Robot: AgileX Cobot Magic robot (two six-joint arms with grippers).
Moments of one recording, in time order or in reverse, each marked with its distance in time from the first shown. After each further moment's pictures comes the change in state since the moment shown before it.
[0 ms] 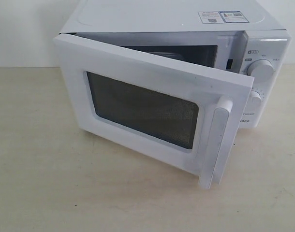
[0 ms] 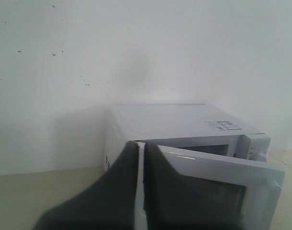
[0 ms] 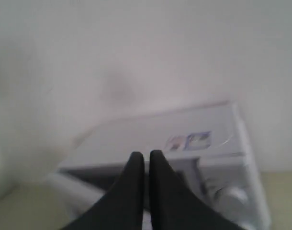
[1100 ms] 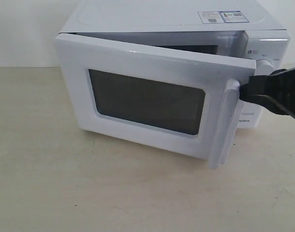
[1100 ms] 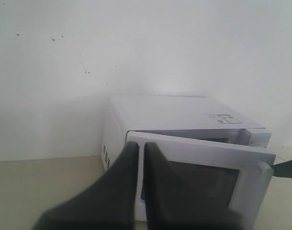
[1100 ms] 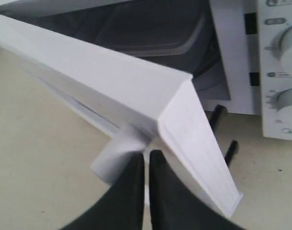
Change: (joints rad) left arm 0.000 0.000 0.041 0.004 -0.004 -0.034; right arm 0.150 0.780 0.105 0.570 -0.070 -0.655
